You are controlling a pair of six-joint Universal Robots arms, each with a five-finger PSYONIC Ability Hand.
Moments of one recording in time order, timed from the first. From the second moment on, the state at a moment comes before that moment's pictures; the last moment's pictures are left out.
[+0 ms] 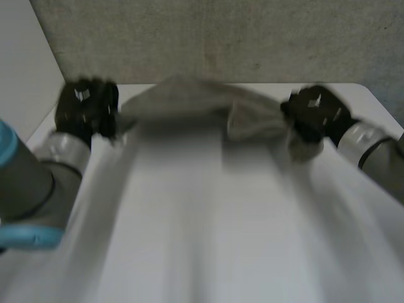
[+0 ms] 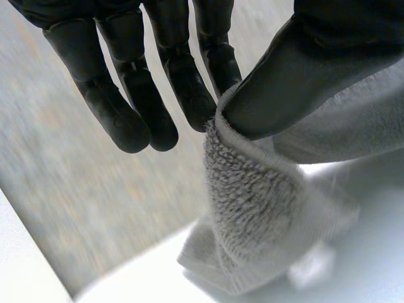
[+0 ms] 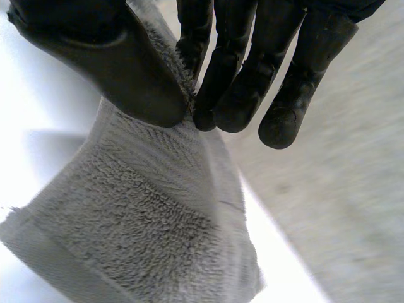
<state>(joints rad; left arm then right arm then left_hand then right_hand) 4.35 -1.79 -1.75 3.62 -1.60 3.33 1.77 -1.18 1.48 -0.15 1.05 2.56 1.41 1.51 1.55 1.51 1.47 1.32 1.31 1.33 1.33 1.16</state>
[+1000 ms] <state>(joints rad) 4.40 -1.79 -2.02 3.74 -1.59 3.35 1.81 -1.19 1.80 -0.21 1.25 2.75 1.41 1.51 1.55 1.51 1.47 0.46 0.47 0.46 0.45 0.24</state>
